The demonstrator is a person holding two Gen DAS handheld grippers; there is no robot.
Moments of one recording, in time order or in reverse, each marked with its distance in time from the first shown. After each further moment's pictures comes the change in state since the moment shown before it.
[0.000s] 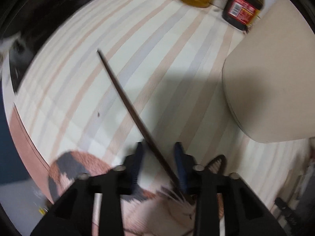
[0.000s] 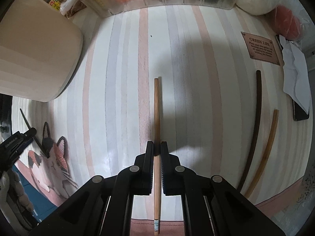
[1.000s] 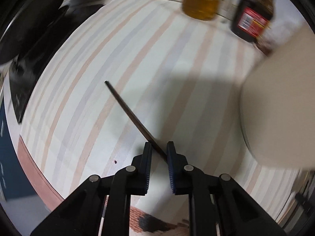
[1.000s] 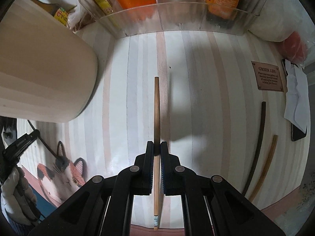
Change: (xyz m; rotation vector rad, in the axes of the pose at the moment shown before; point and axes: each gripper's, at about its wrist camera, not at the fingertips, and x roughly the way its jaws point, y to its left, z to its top) left arm 0.004 0.001 0.057 0.079 -0.042 0.035; right arm -0.019 0.043 0.027 -0.017 -0.043 0.012
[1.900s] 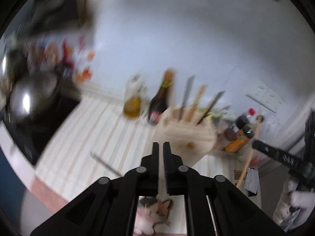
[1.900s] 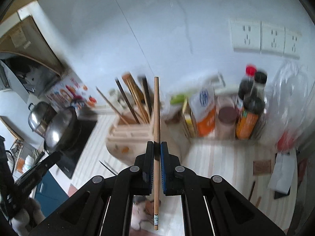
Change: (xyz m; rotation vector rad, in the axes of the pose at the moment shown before) left arm -0.255 0.022 -0.030 0.024 -0.432 -0.372; right arm -0.232 0.059 -0.011 -0.187 -0.525 0.289
